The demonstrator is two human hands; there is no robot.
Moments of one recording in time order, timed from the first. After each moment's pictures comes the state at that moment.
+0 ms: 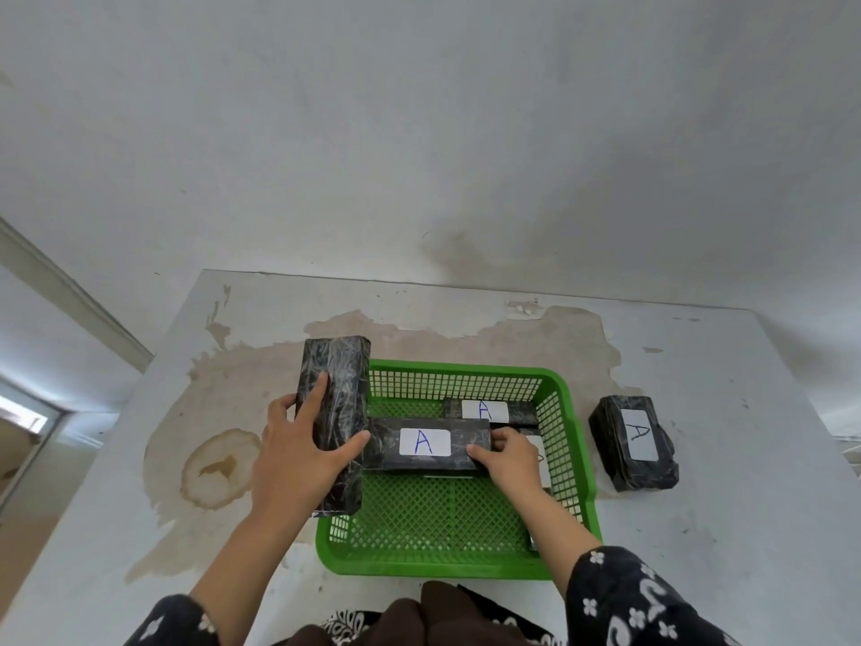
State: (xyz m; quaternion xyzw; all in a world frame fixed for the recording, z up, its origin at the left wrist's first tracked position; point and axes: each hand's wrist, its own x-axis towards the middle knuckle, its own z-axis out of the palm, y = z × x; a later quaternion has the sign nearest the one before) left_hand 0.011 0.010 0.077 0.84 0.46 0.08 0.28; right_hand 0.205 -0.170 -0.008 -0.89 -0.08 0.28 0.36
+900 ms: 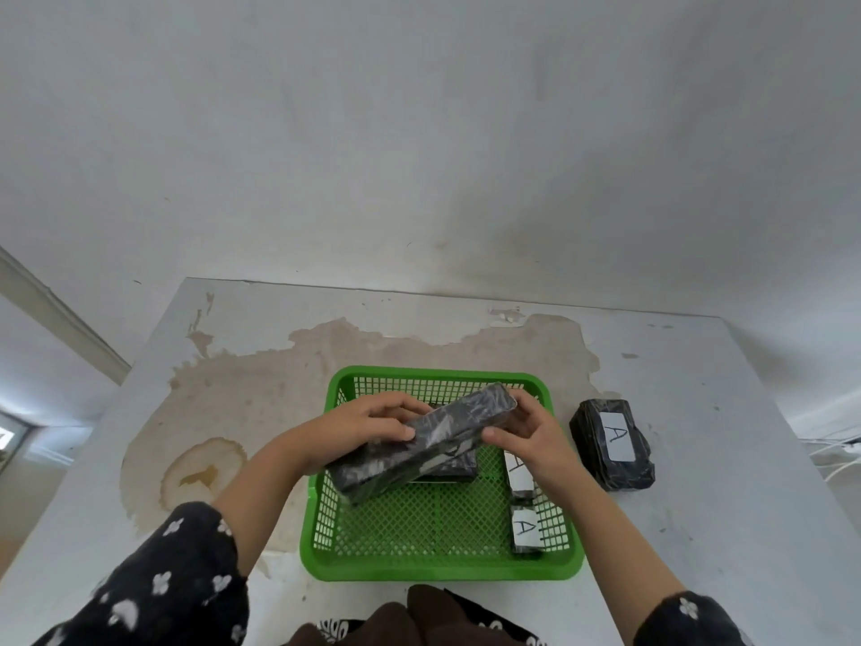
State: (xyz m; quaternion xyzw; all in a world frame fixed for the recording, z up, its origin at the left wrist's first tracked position) left_hand 0.070 0.009 0.125 0.70 0.15 -0.15 0.68; right_hand 0.219 -0.207 0.081 -0.65 -0.22 0.36 0.63
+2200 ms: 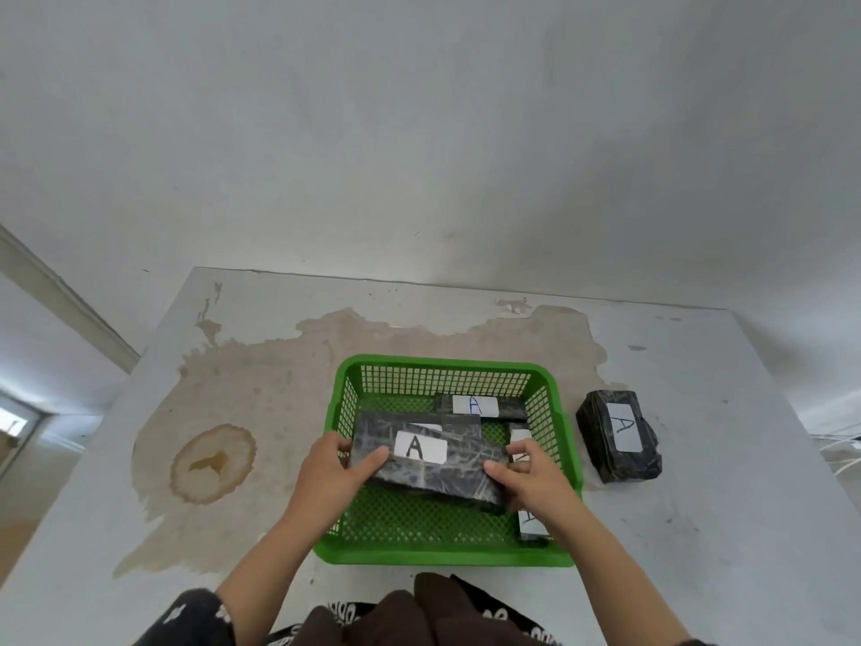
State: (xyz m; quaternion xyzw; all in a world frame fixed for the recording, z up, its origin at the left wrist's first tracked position) left_hand 0.018 -0.025 0.048 0.74 0.46 0.05 0.49; right_hand 0.185 -0.228 0.052 -0.78 -0.08 0.42 0.45
